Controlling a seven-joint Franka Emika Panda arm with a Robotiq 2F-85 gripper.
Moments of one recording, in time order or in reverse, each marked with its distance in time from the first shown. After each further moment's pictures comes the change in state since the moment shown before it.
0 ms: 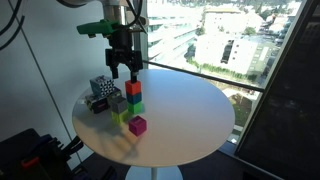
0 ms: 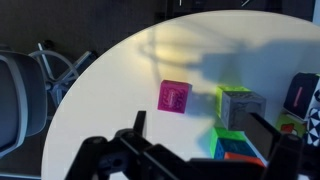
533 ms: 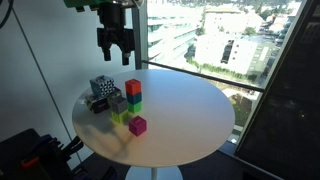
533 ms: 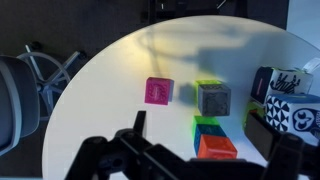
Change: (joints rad) arm 0.018 -0.107 0.004 0.057 0.081 -0.149 -0.003
